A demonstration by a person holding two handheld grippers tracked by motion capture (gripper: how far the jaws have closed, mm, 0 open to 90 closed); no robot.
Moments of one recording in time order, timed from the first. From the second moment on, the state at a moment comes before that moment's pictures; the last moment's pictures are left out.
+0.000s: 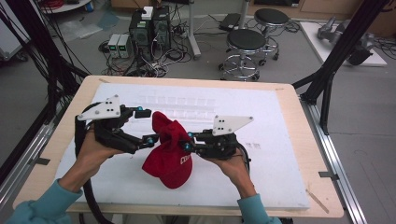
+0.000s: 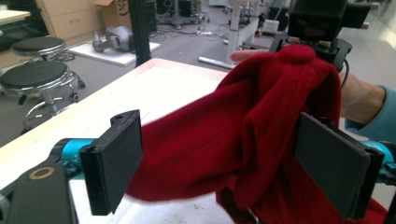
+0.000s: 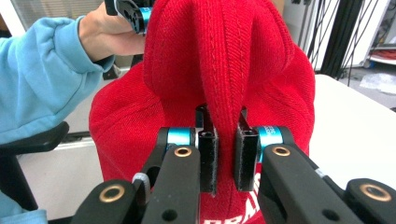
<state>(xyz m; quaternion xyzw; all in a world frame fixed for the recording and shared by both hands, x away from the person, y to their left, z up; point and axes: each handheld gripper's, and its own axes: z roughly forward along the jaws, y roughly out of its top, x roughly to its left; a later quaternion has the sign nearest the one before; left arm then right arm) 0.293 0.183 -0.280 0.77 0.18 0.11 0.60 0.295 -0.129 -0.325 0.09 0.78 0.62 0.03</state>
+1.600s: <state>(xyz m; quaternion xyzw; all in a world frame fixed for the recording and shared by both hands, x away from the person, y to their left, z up) 0.250 0.163 -0.360 0.75 0.22 0.04 0.62 0.292 -0.125 -0.299 0.18 0.71 0.67 0.13</state>
